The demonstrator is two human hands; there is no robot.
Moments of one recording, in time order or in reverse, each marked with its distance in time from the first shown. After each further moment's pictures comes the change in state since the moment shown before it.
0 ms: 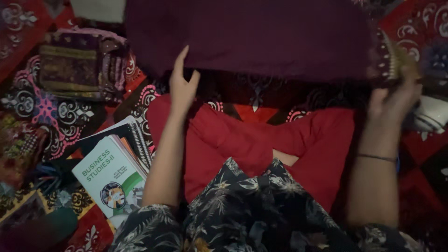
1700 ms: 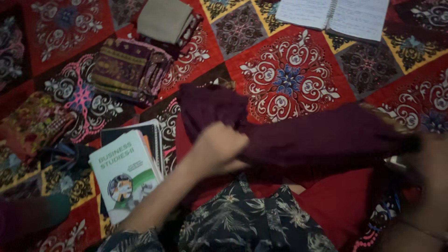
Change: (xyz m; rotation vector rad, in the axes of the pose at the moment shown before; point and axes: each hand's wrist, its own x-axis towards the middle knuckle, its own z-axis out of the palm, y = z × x) left_hand -0.095 0.168 -0.068 0.448 -0.301 0.702; right_hand -0.087 -0.172 0.035 -2.173 -0.598 -0.792
